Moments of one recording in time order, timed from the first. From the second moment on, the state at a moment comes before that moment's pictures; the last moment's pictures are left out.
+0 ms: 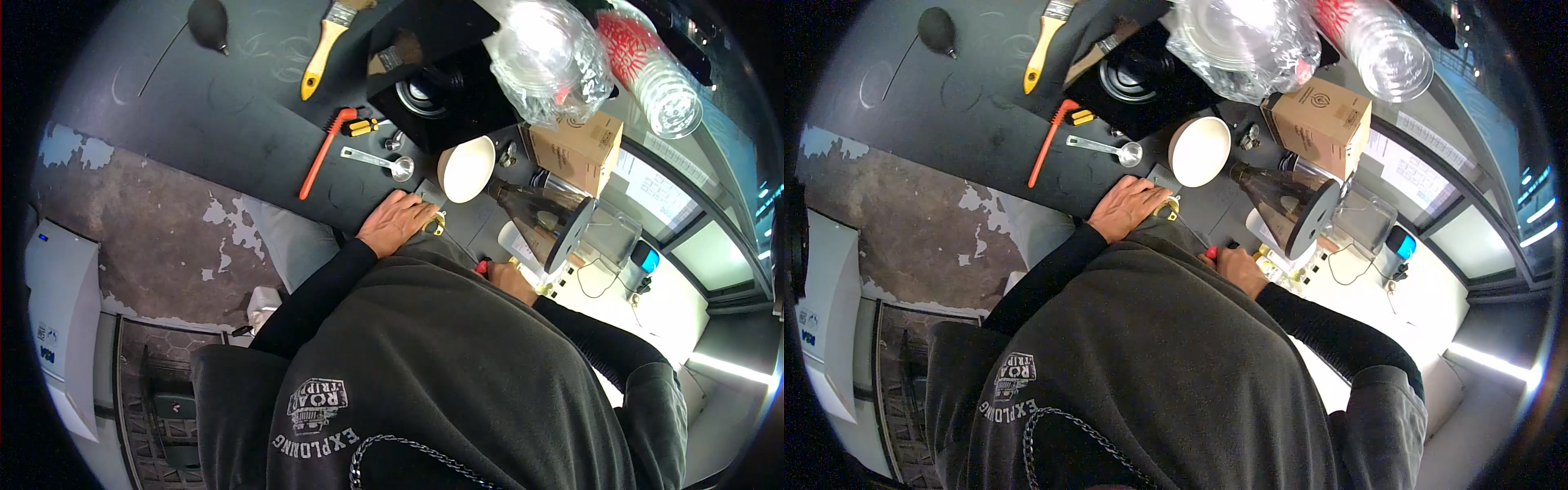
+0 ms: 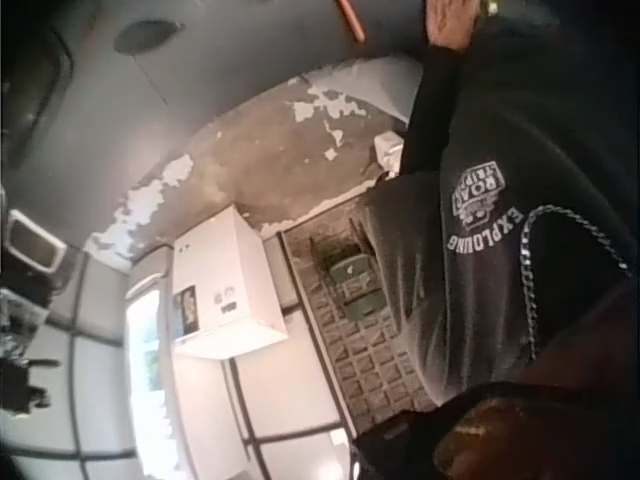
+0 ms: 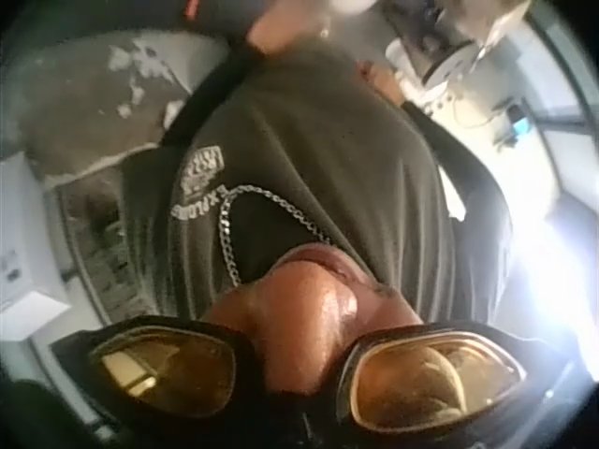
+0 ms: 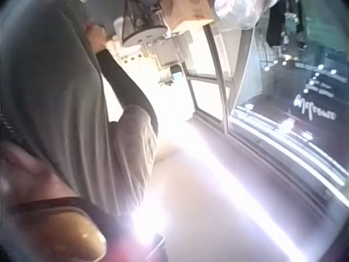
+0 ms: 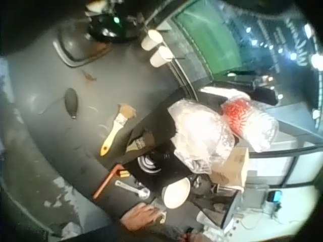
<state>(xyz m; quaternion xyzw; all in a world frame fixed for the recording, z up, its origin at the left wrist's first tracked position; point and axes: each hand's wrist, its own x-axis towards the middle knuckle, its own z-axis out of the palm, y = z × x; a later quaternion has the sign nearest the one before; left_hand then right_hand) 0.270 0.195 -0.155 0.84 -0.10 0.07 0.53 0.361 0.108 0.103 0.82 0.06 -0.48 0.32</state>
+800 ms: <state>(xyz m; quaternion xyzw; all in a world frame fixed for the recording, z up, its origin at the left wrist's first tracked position) 0.268 0.200 -0.154 0.83 -0.12 0.11 0.53 0.361 0.115 0.128 0.84 0.34 -0.34 0.25</state>
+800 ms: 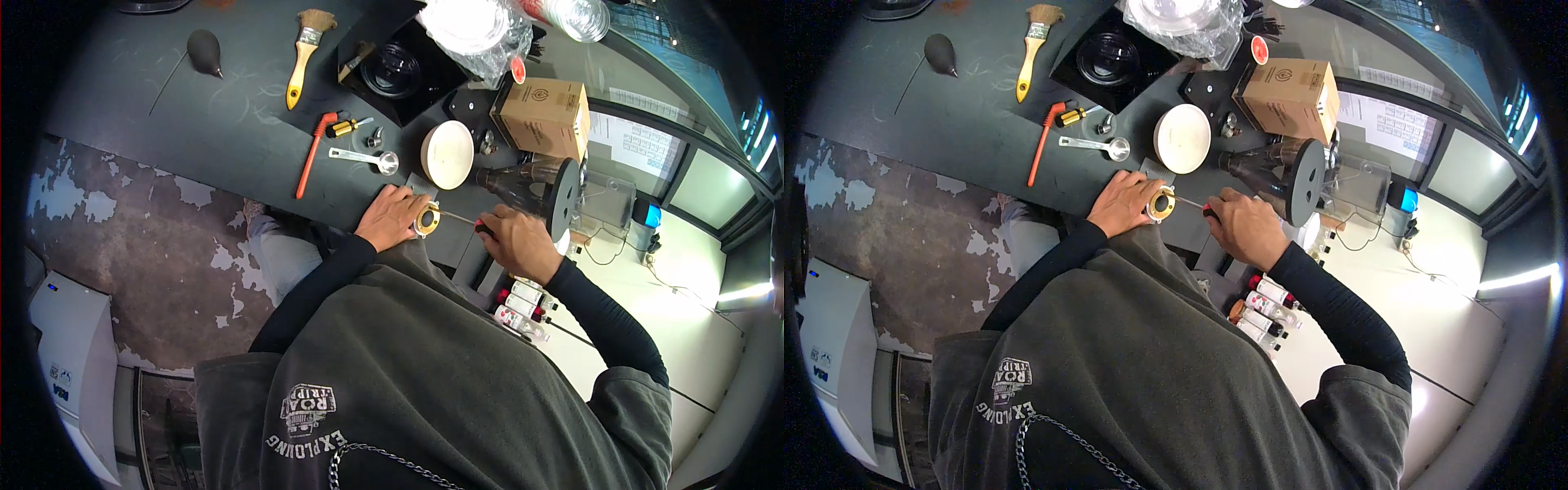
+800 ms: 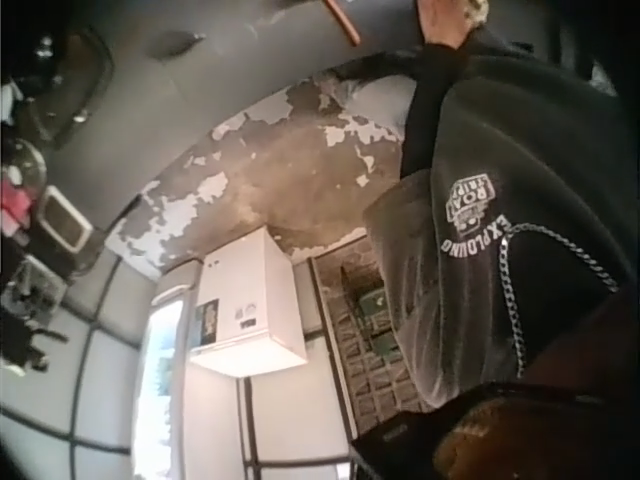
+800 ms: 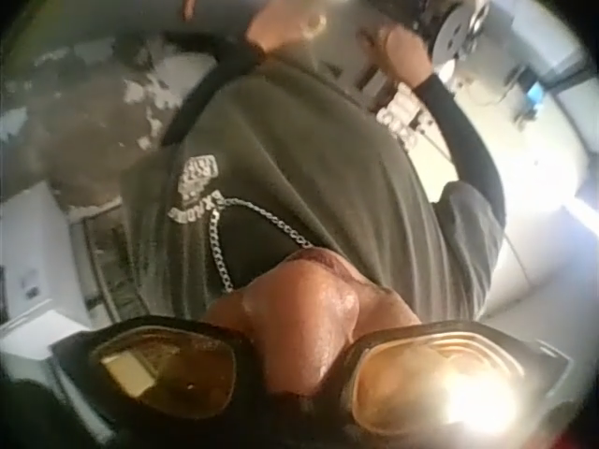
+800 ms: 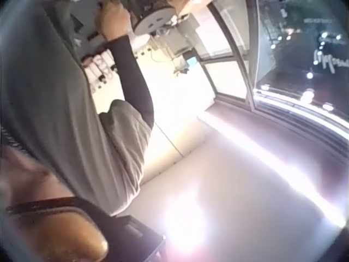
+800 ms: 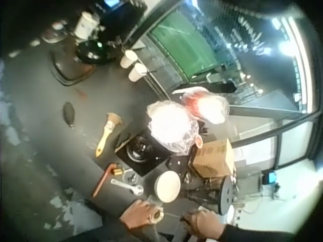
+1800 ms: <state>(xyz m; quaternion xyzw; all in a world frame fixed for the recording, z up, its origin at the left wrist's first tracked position) 0.270 0.206 -0.141 0.85 -0.13 0.05 0.51 0.377 0.088 0.125 0.64 -0.45 -0.58 -0.22</state>
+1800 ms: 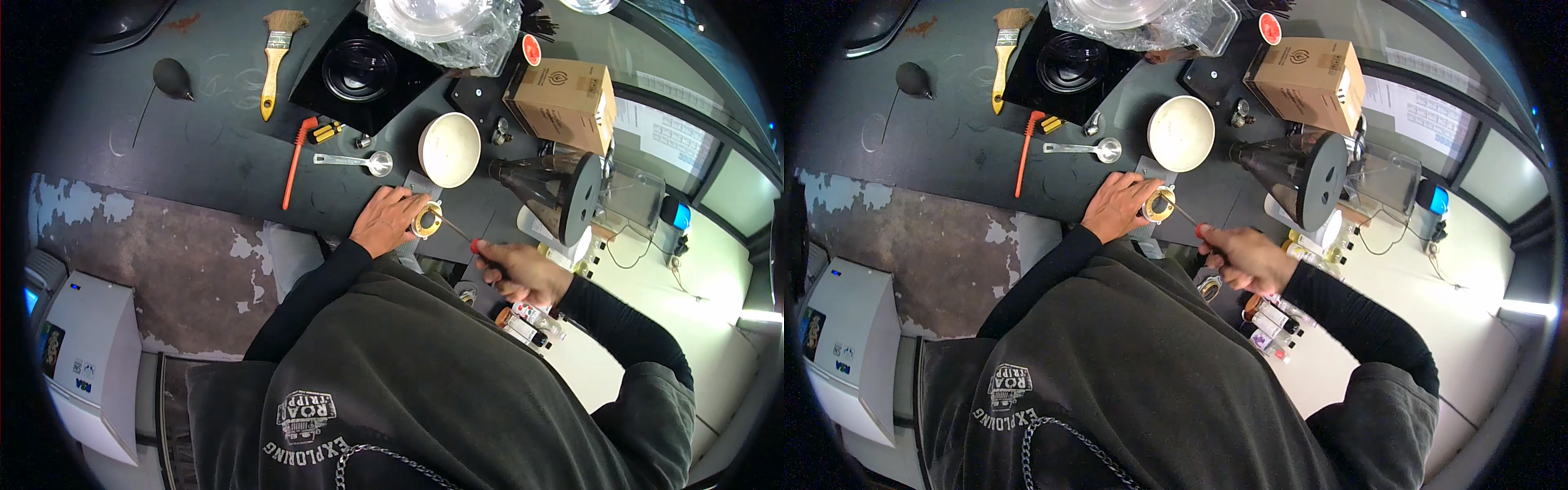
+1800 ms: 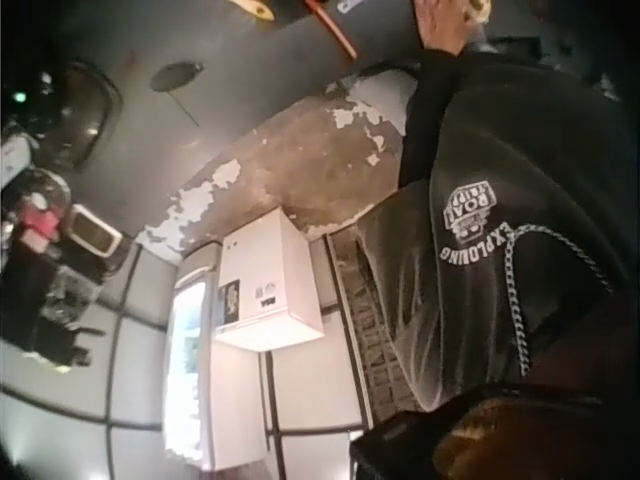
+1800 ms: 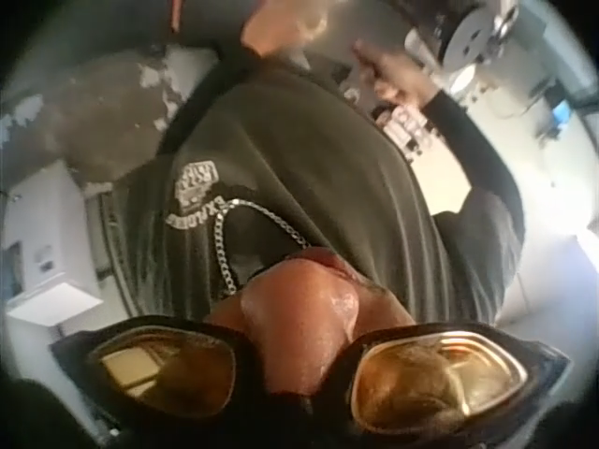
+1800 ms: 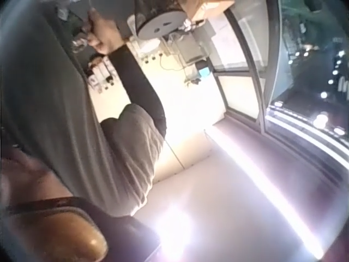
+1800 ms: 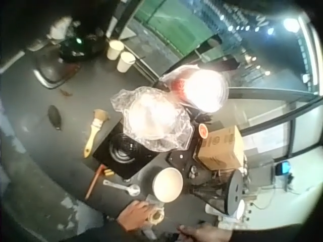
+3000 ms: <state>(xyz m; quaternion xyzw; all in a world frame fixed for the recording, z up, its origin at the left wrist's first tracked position) 0.275 0.200 -0.145 0.83 -0.10 0.01 0.55 0.393 0.096 0.111 0.81 -0.08 -0.56 0.13</state>
